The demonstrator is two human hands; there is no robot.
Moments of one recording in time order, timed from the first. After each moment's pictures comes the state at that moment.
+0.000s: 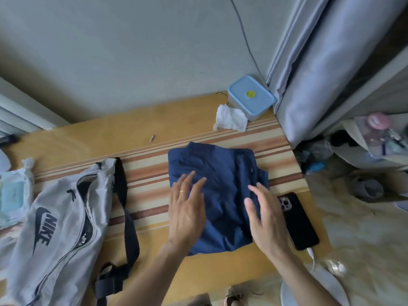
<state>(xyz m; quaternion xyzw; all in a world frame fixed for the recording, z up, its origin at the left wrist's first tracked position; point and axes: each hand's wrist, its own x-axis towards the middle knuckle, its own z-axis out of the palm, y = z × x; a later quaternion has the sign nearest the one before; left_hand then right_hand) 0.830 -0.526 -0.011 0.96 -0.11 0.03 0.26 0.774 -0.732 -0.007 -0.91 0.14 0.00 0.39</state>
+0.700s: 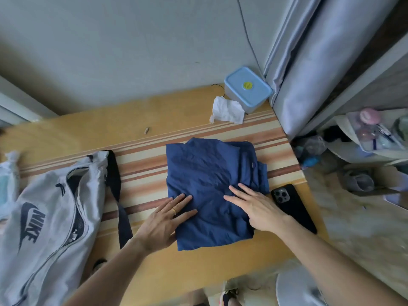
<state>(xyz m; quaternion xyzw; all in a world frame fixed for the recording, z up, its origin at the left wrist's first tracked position) 0.818 -0.423 -0.089 0.89 -0.41 -0.17 0.06 0.805 -0.758 -0.054 -0.93 -0.18 0.31 0.10</state>
